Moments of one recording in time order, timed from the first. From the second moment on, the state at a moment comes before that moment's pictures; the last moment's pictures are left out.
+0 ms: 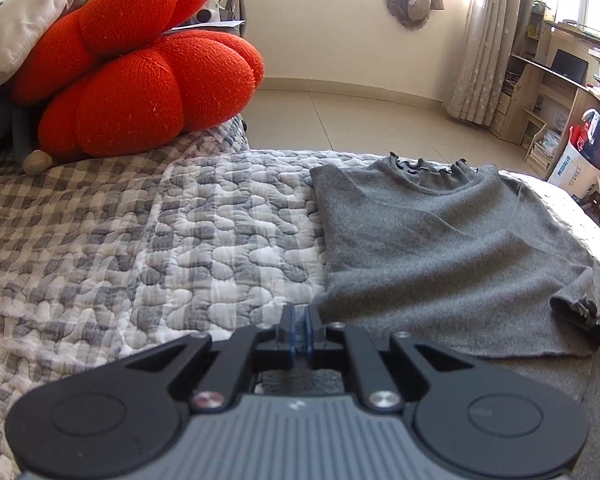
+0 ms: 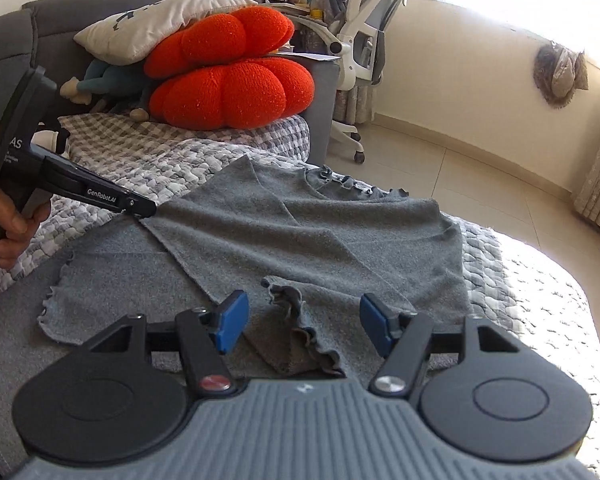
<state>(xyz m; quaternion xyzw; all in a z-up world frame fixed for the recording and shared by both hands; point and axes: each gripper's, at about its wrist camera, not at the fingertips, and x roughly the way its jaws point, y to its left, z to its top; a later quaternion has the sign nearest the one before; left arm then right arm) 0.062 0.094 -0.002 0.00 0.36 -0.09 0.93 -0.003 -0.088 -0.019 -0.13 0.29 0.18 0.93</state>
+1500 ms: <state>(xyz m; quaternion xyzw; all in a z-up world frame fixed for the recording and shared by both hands) 0.065 0.106 -0.001 -0.01 0.36 -0.08 0.93 -0.045 -0.128 -0.009 -0.20 0.34 0.20 0.90</state>
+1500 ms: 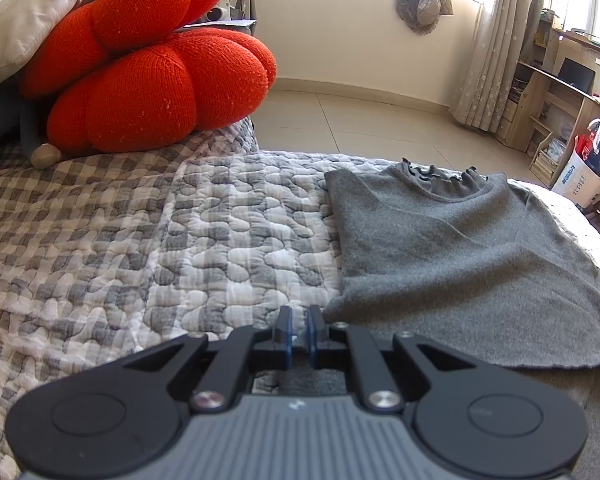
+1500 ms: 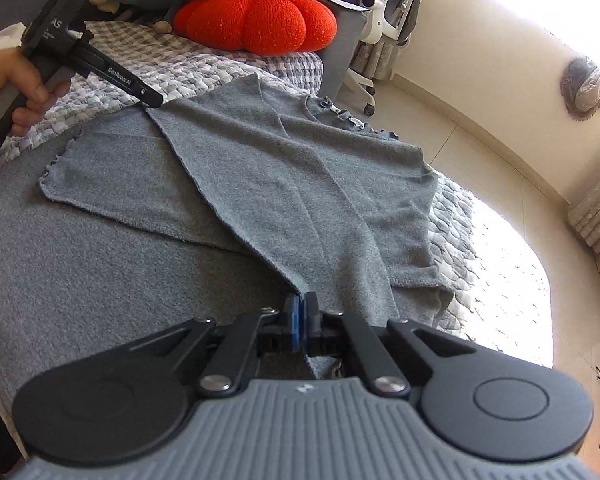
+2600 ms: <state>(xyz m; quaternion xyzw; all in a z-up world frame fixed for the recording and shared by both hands) 0.058 0.077 0.000 -0.02 0.37 -0.16 0.92 -0.030 -0.168 -0.013 -0.17 0.38 0.12 0.90</state>
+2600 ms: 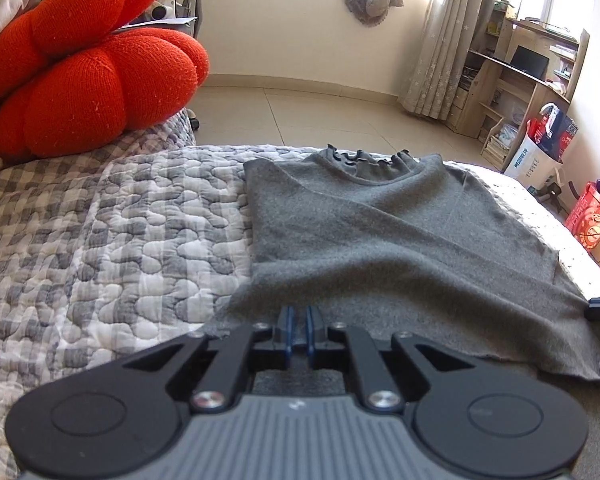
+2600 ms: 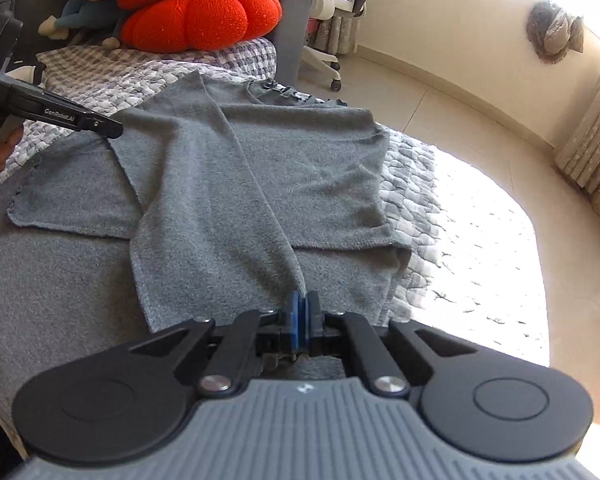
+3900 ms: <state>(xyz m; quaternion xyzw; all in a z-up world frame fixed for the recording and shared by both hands) 0.059 0.105 0.009 -0.05 0.36 -0.12 0.92 -0.048 -0.101 -0.014 -0.17 0.34 0.27 0.88</state>
